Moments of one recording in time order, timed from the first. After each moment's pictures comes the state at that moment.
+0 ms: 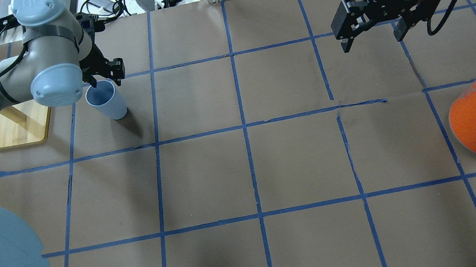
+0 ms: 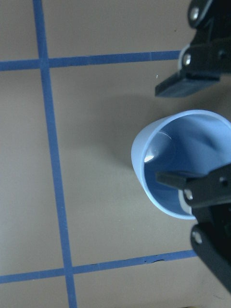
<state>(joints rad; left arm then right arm) -1.49 -2.01 -1.57 -0.96 1.65 0.18 1.54 -1.59 1.59 -1.61 -1.52 -0.07</state>
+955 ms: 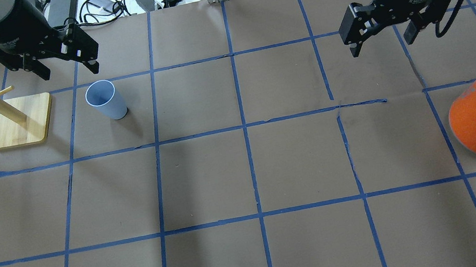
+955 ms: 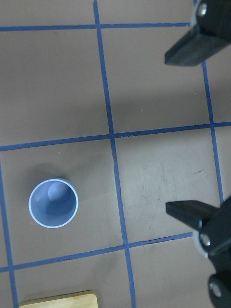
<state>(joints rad) -1.50 -1.62 -1.48 -1.52 1.54 0.17 1.54 -1.60 1.59 -1.57 -1.57 -0.07</state>
